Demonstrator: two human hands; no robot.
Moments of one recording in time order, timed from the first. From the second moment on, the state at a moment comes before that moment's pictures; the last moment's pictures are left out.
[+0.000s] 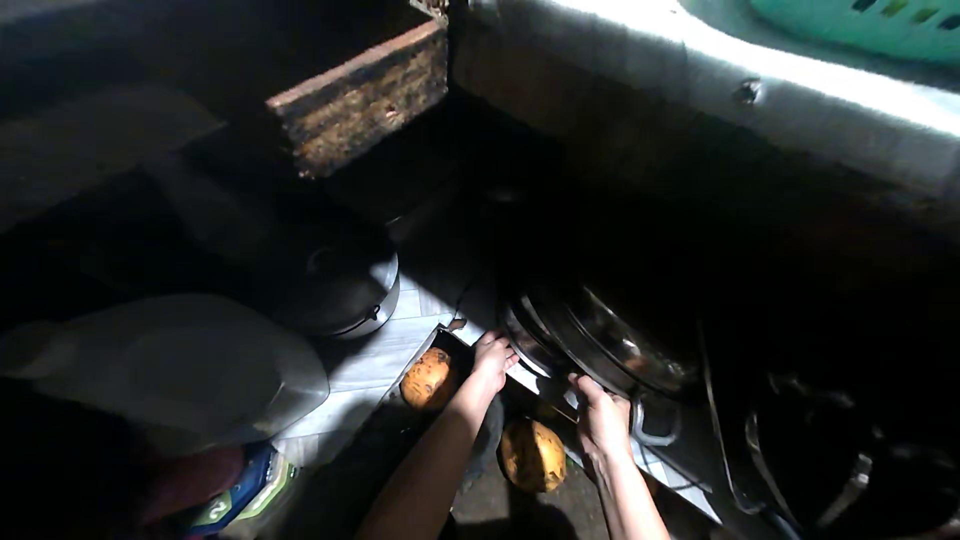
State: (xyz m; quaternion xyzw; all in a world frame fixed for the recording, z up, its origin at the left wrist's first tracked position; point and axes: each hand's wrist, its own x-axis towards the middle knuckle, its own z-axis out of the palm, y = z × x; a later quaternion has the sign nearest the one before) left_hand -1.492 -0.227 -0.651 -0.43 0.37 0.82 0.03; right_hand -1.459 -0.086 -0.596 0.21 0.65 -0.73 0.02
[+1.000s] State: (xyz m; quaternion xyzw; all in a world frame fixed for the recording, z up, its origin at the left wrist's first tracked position) left_hand -1.372 -0.310 -0.655 -0.53 0.54 0.63 -0.18; right_hand -1.477 -0.082 -0.585 0.17 0.63 -0.76 0.05
